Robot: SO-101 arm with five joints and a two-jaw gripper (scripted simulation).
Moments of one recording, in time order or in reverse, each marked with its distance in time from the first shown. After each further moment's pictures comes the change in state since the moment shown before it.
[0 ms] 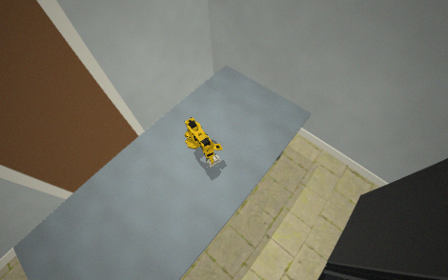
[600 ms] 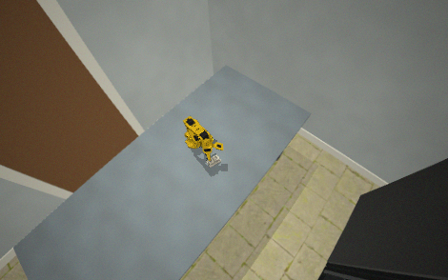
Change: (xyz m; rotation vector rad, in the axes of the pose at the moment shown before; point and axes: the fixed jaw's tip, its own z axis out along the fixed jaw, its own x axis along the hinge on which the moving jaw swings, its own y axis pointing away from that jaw) arm -0.014 0.005 -0.019 0.134 -0.063 0.433
